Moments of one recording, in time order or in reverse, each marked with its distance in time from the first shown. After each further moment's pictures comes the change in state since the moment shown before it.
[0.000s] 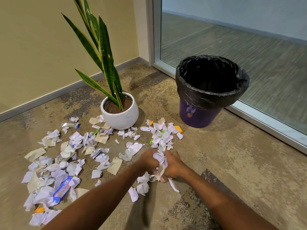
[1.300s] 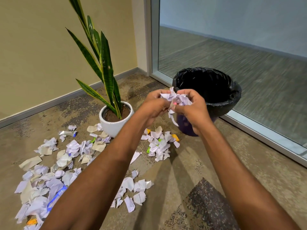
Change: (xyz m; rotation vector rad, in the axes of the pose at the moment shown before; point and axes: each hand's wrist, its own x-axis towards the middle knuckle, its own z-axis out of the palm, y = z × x) left_hand -0.033 0.215 -0.095 -0.637 0.146 0.402; right_hand -0.055 -0.124 -0.206 0.789 0.594 -0.478
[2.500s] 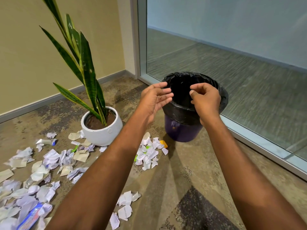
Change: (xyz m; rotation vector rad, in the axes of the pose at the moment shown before) left_hand 0.059 0.005 0.040 -0.388 -0.011 0.082; right_hand 0.063 -0.010 -0.061 -0.241 0.410 -0.116
